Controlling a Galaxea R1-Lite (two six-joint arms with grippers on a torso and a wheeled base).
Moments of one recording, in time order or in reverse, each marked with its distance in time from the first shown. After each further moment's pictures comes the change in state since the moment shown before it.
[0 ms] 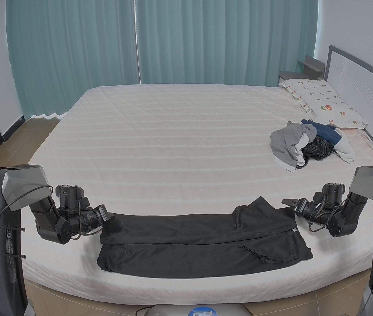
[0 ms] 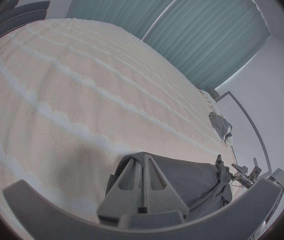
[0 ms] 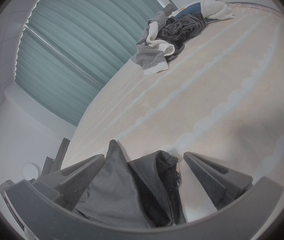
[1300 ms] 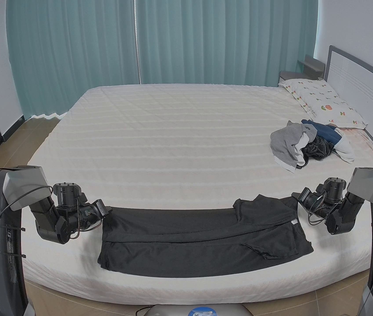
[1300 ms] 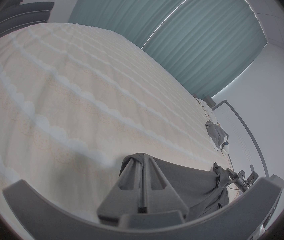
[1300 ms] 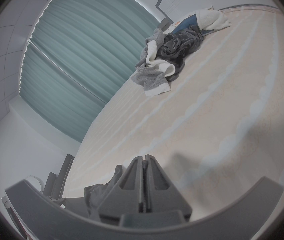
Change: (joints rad) left arm 0.015 0.016 -0.011 -0.095 0.001 -0.049; right arm -0.015 0.049 -0.093 -0.125 -0.052 0.120
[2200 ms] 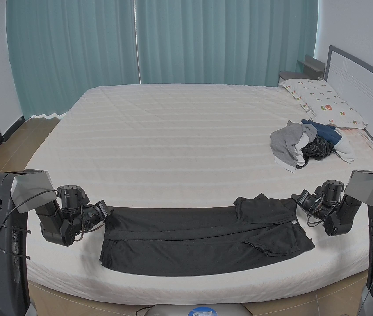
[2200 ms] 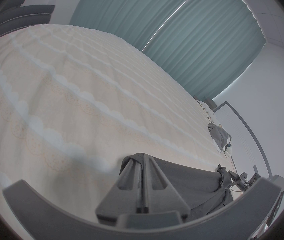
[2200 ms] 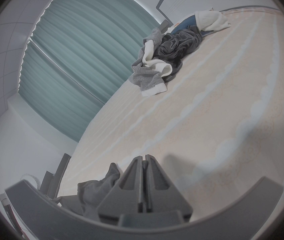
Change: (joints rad) left arm -0.009 0.062 -0.037 -0.053 0.037 -0.004; right arm -0.003 0.047 -0.038 -0.004 -0.014 -0.027
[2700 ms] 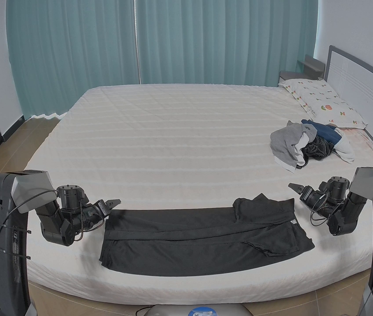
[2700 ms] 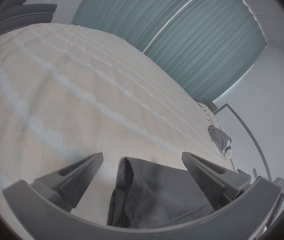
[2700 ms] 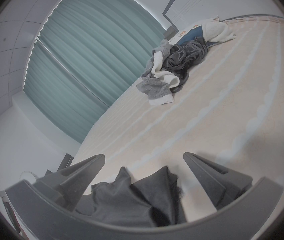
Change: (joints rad) left arm 0.003 0.008 -0.010 -0.009 0.001 -0.020; right arm 0.009 -0.069 0.085 -0.073 0.013 -0.014
